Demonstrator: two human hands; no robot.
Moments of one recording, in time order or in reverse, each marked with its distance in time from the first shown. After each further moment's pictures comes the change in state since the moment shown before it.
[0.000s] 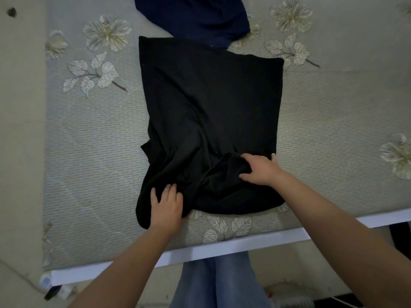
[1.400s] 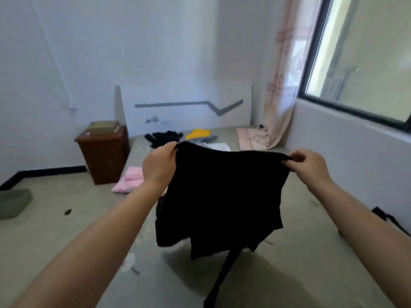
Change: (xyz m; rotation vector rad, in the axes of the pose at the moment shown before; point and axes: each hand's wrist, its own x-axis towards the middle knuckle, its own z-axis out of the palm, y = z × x) left_hand -0.100 -0.034 -0.518 -0.589 1.383 0.140; right_hand -0.251 0.022 -0.400 0.718 1.300 -0.245
